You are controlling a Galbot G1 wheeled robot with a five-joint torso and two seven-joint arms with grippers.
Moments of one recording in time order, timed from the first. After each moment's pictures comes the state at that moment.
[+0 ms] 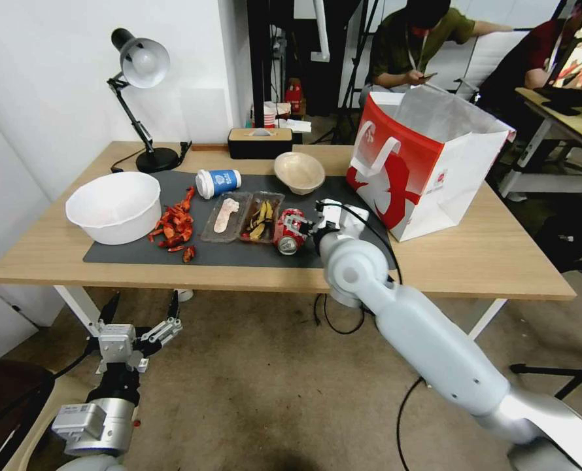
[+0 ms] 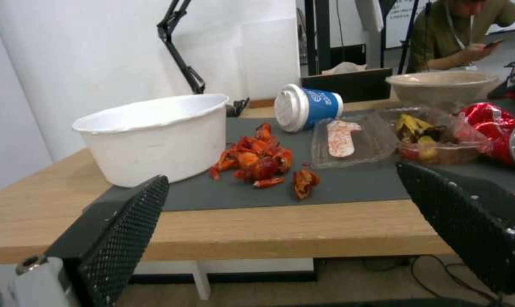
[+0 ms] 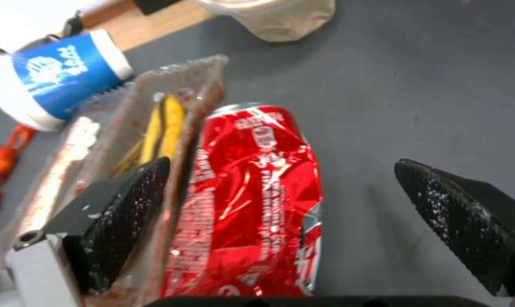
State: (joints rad) left arm 1.81 -1.59 -0.76 -2.26 -0.11 -0.08 0.13; right arm -0.54 1.25 -0.21 1.69 1.24 -0.39 0.87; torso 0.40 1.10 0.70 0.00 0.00
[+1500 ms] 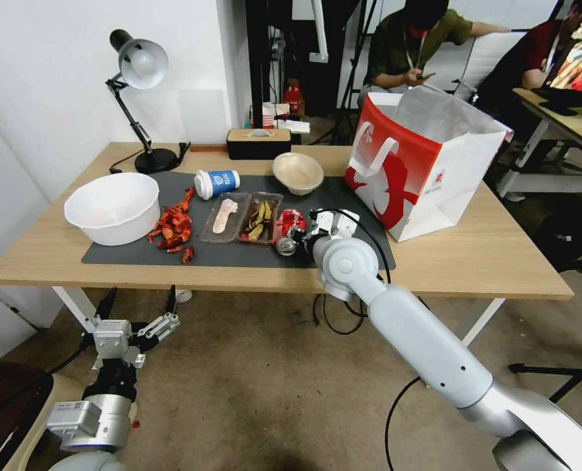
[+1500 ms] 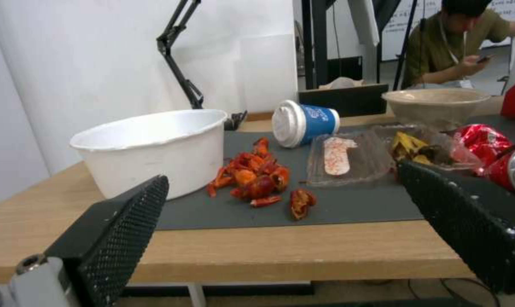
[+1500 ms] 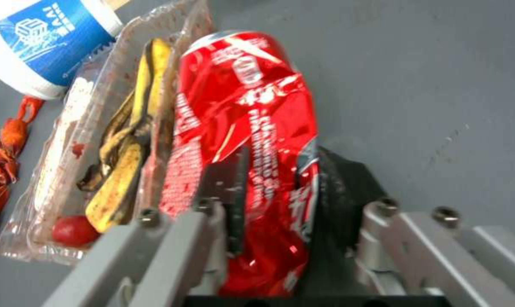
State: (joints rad) left arm 1.80 -1.57 -0.76 -2.28 -0.13 -0.08 0.13; right arm -0.58 1.24 -0.18 1.69 1.41 -0.42 0.86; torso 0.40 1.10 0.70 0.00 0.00
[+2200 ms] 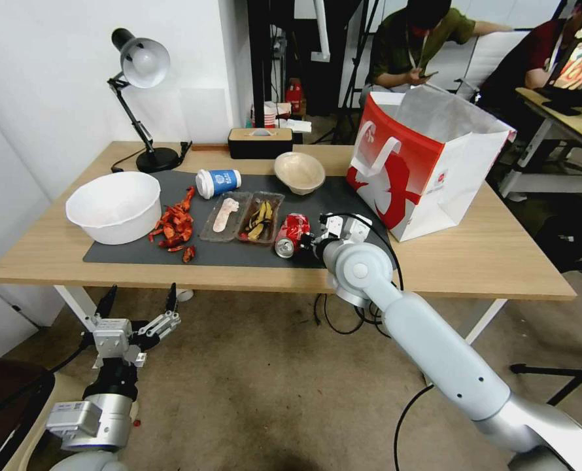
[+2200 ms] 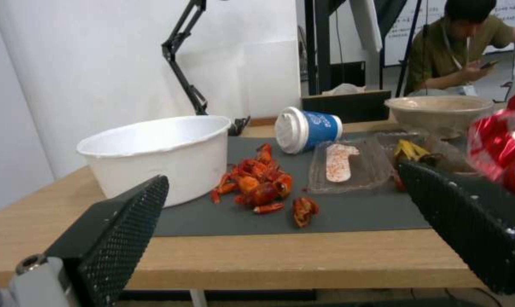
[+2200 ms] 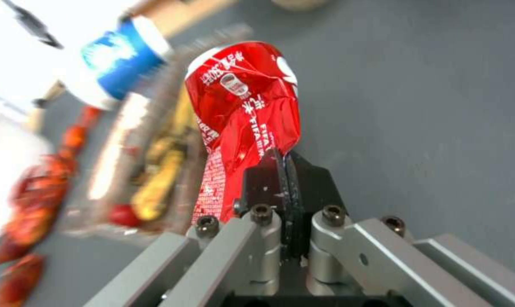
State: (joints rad) left arm 1.80 -1.57 -0.75 -2.29 -0.13 -0.09 0.12; right arm -0.65 1.16 -0.13 1.81 1.35 -0.37 0.74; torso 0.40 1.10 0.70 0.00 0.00
